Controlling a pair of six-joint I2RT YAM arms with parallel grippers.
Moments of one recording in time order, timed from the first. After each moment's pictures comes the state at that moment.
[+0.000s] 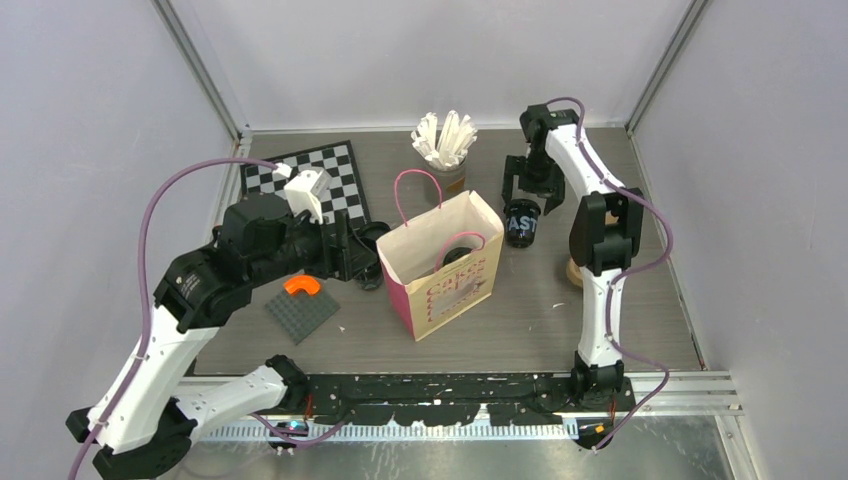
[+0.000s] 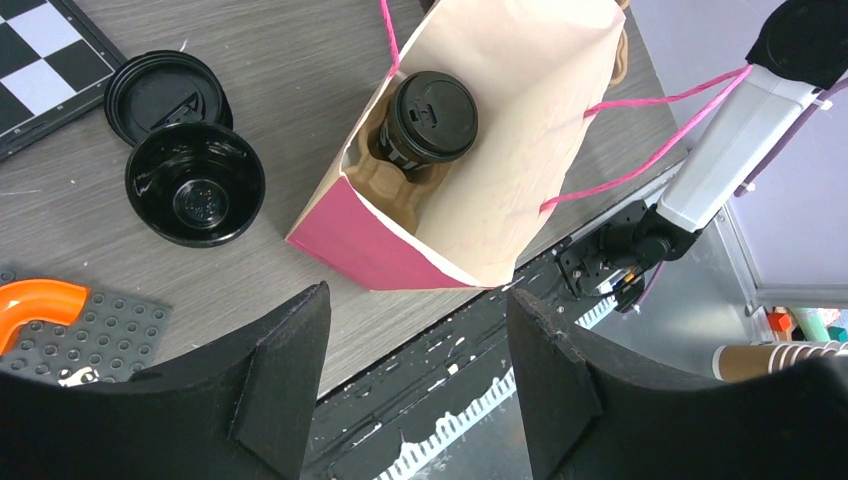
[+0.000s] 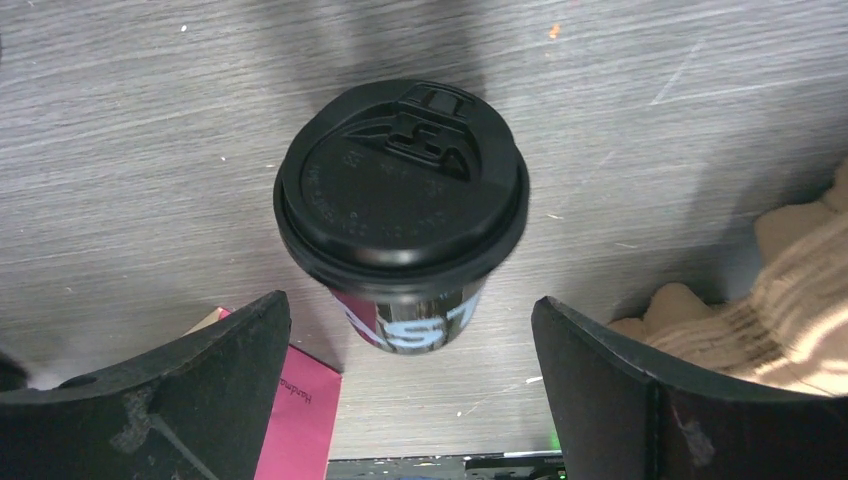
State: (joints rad) left arm -0.70 0.91 1.44 -1.03 0.07 -0.47; right arm 0.17 2.20 2.07 -1.31 0.04 0.34
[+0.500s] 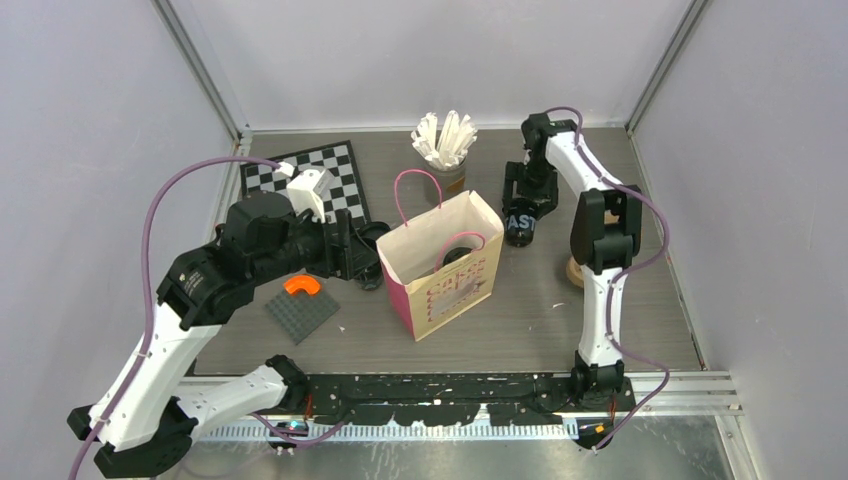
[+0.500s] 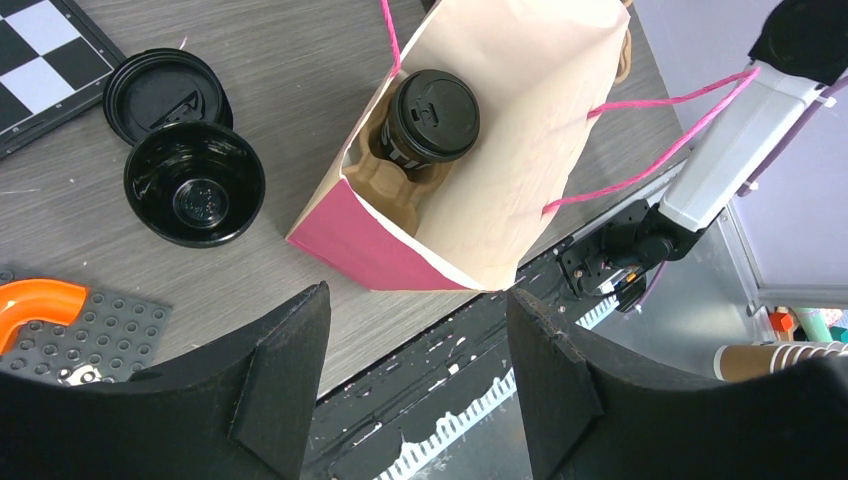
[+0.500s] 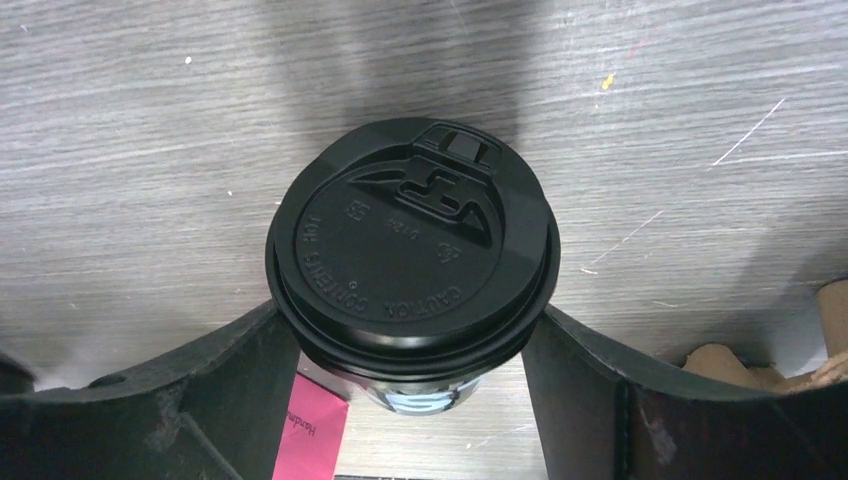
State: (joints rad) left arm -0.70 0.92 1.44 -1.03 0.07 -0.47; right arm 0.16 2.26 2.02 -1.21 -0.05 0.32
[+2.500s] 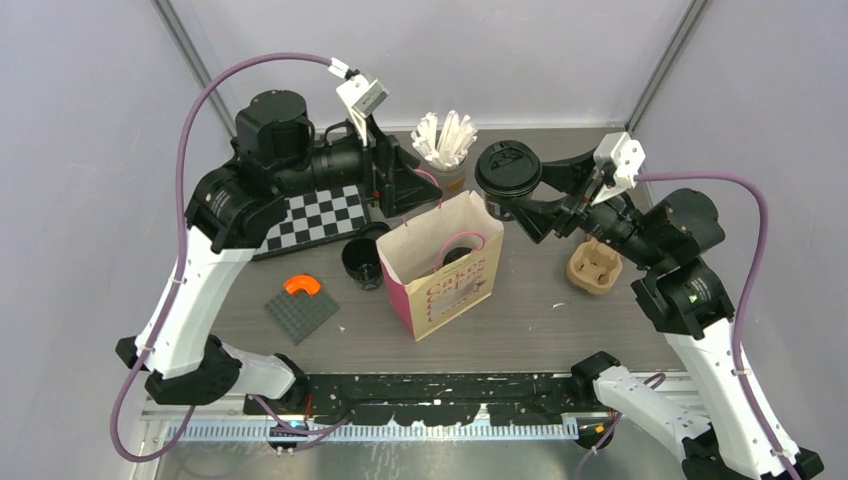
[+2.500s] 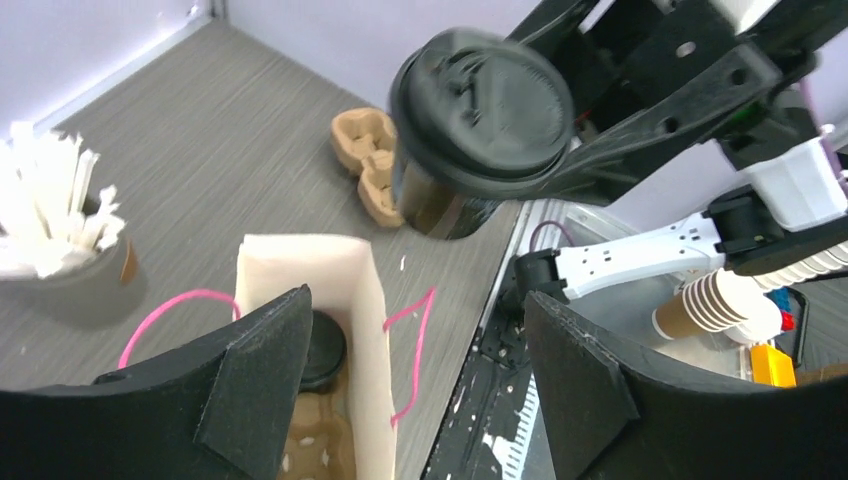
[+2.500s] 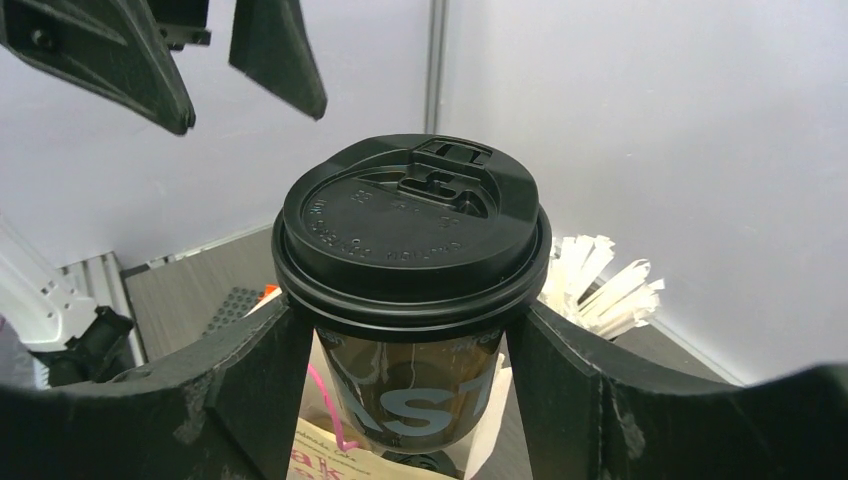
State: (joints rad) left arm -0.70 1.35 2.03 -0.85 0.49 -0.22; right arm 0.44 0.81 1.25 -0.24 -0.48 0.03
